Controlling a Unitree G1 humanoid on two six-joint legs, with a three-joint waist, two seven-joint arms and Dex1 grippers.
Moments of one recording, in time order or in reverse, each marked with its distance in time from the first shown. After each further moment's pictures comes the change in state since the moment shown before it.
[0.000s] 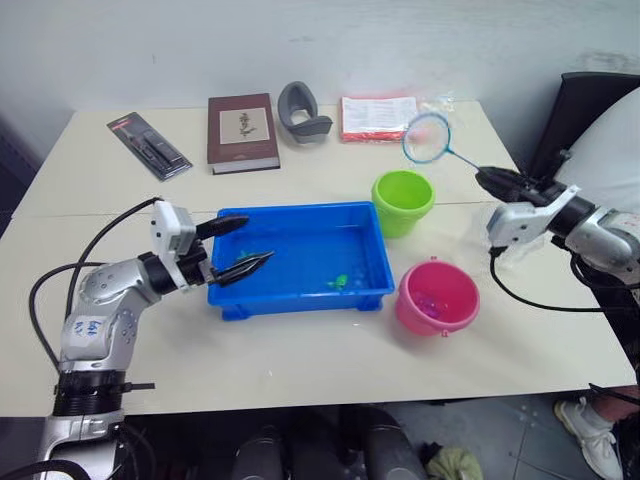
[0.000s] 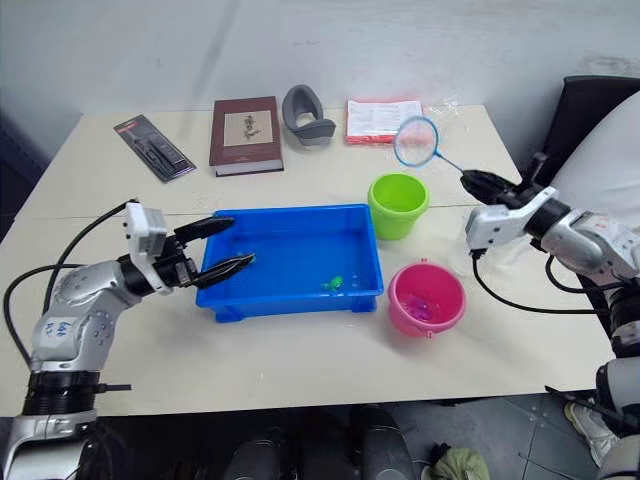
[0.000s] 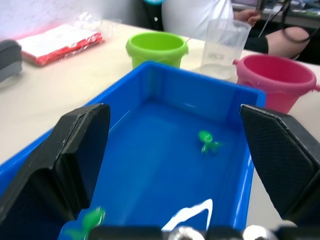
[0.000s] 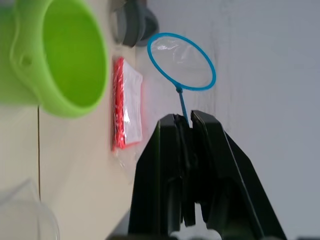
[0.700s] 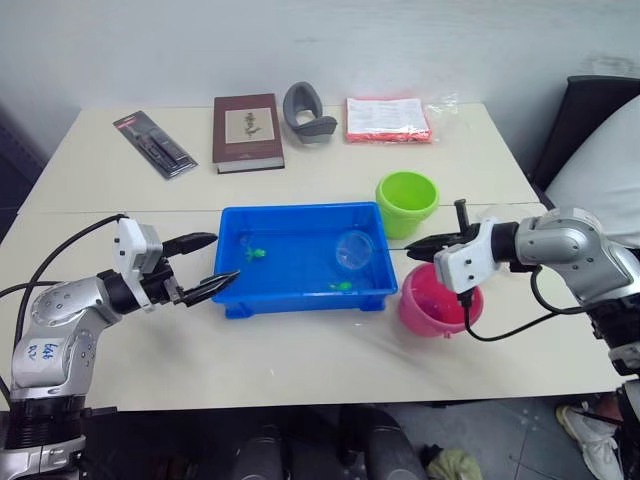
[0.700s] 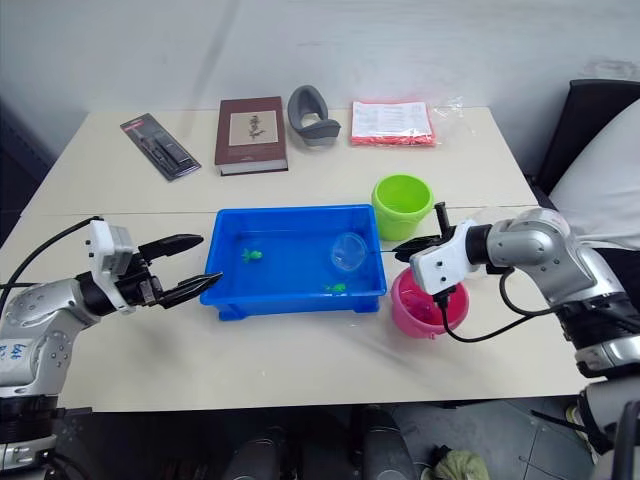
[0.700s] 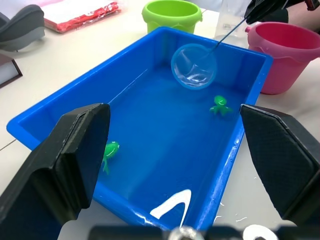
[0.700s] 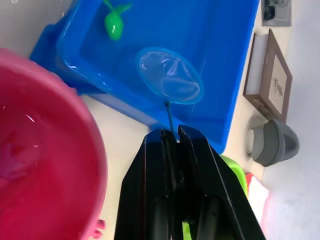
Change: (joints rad) left arm 0.113 0.078 0.070 -0.058 -0.013 0.024 -0.019; right arm 0.007 0.087 0.097 -0.374 0.093 0.242 0.738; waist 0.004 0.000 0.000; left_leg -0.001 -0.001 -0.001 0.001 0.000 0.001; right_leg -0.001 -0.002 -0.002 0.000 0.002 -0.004
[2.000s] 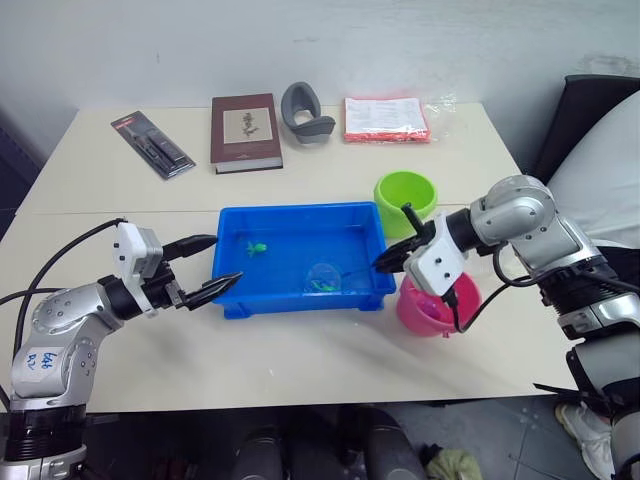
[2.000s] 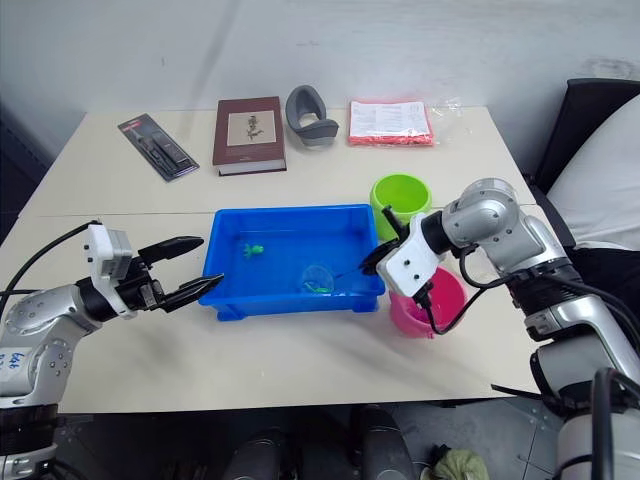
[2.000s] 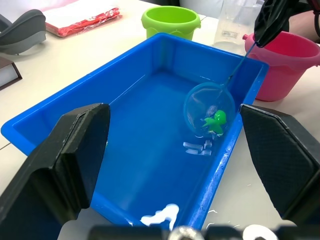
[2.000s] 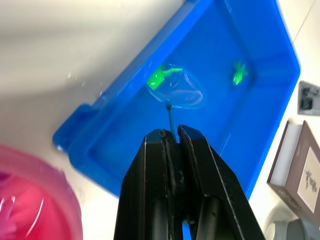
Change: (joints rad) left arm 0.037 -0.020 0.011 -0.064 -0.021 0.023 0.040; right arm -0.130 0.148 0.073 0.010 0.188 -0.018 0.369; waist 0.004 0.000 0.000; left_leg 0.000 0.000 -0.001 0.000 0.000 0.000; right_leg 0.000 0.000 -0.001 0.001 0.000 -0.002
